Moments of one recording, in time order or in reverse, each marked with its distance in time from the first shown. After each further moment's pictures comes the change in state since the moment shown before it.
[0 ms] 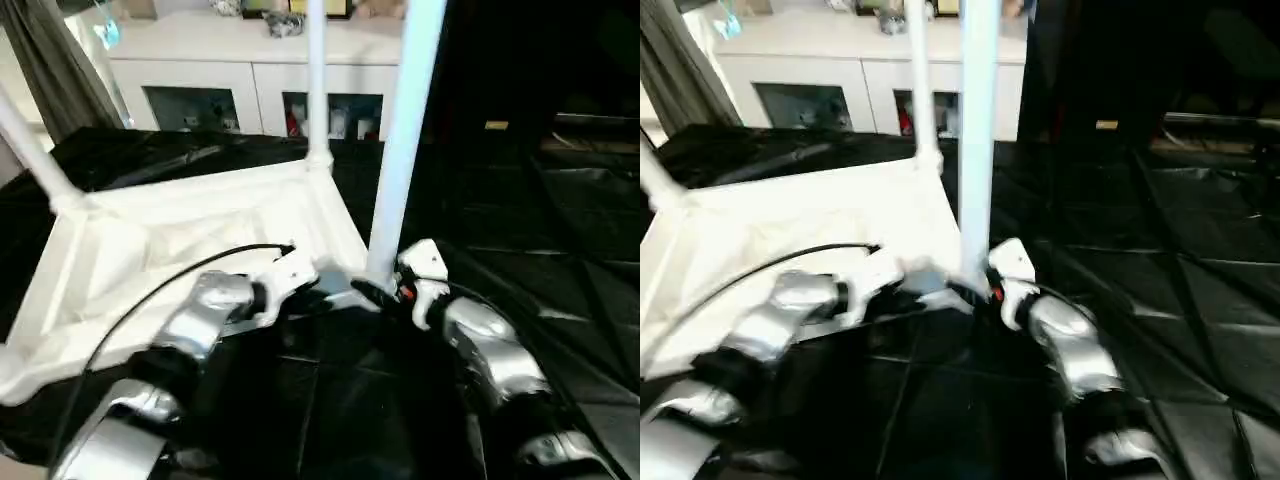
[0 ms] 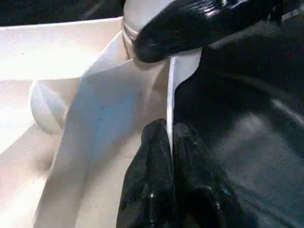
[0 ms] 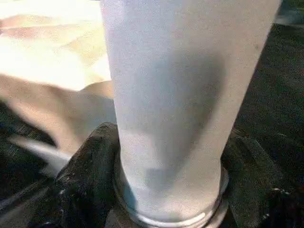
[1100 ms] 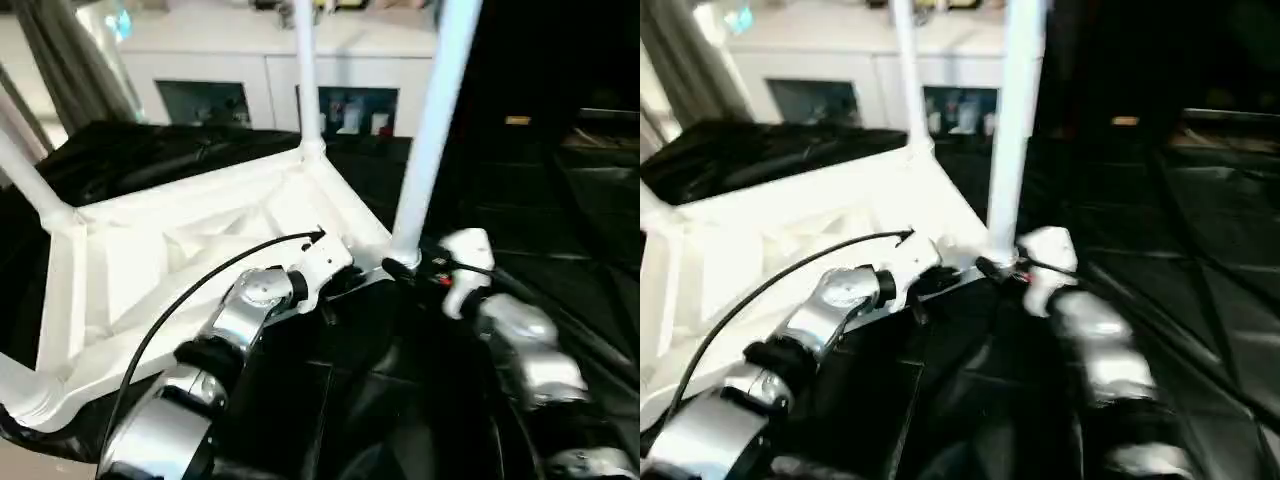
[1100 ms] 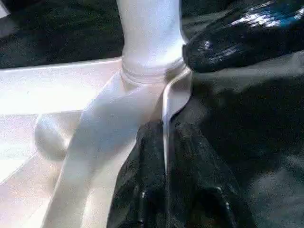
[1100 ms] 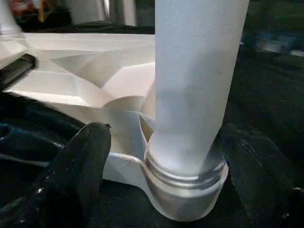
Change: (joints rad) left arm -0.019 -0.107 0.066 0.061 -0.062 -0.188 0.034; right arm 0.118 -0.182 -0.089 -0.226 0.176 -0.028 0.286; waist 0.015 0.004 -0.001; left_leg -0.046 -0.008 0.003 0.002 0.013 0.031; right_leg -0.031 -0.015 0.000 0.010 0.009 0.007
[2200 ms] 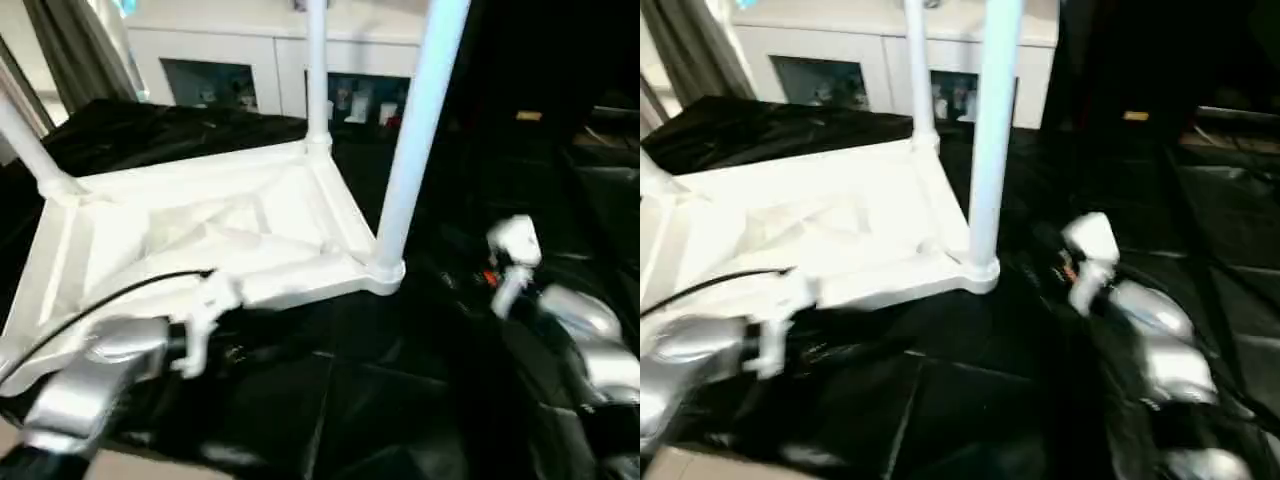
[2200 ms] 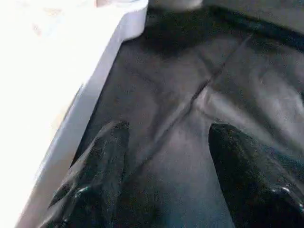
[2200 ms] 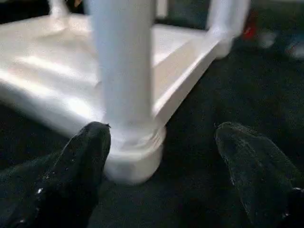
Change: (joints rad) left arm 0.540 0.509 0.129 -0.912 -0.276 0.561 -0.308; right arm 0.062 -0.169 -0.019 -0.058 0.068 0.050 0.235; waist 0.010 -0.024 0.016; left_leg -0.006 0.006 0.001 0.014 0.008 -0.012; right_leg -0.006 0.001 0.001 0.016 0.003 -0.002
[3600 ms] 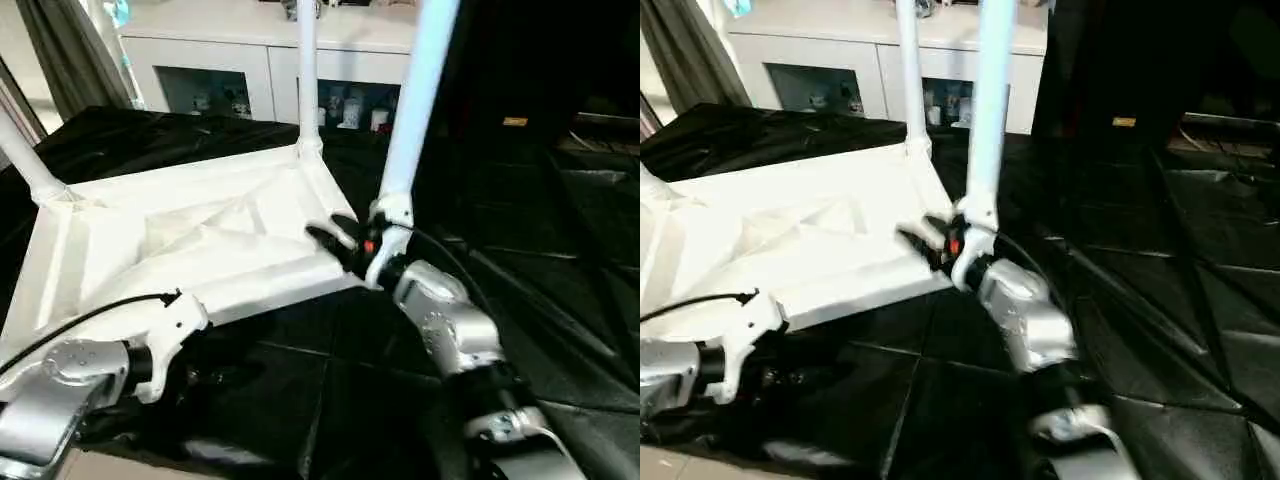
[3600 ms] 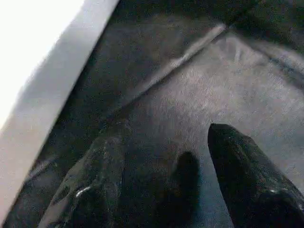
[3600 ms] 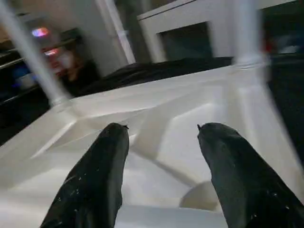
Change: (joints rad) left arm 0.103 0.074 -0.016 -0.005 0.048 0.062 0.139; right arm -0.275 0.491 0.032 0.136 0.021 0.121 -0.531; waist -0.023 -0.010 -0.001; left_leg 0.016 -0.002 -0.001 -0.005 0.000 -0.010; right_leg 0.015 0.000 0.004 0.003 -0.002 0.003
